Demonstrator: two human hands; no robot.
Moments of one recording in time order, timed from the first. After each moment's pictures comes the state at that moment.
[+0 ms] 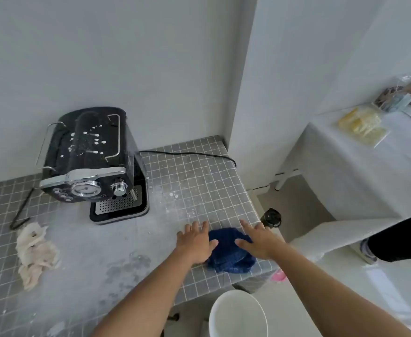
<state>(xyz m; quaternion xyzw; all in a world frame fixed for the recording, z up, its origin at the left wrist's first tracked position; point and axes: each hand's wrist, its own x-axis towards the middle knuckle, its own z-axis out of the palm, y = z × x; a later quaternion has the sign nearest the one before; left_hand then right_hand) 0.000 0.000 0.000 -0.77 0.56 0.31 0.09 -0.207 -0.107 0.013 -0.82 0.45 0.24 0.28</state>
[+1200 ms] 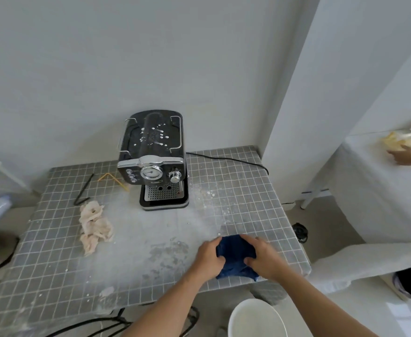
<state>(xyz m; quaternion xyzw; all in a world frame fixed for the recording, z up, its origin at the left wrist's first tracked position) 0.019 0.115 0.018 -0.77 0.39 0.42 -0.28 -0.152 -0.006 0.025 -0.85 0.40 0.08 0.35</state>
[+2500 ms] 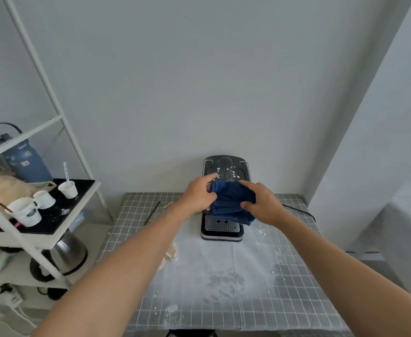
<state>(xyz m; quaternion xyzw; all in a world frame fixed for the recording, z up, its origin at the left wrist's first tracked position) 0.262 0.189 0.264 -0.79 0.45 0.16 -0.37 0.079 0.046 0.249 -0.90 0.27 -0.15 0.29</state>
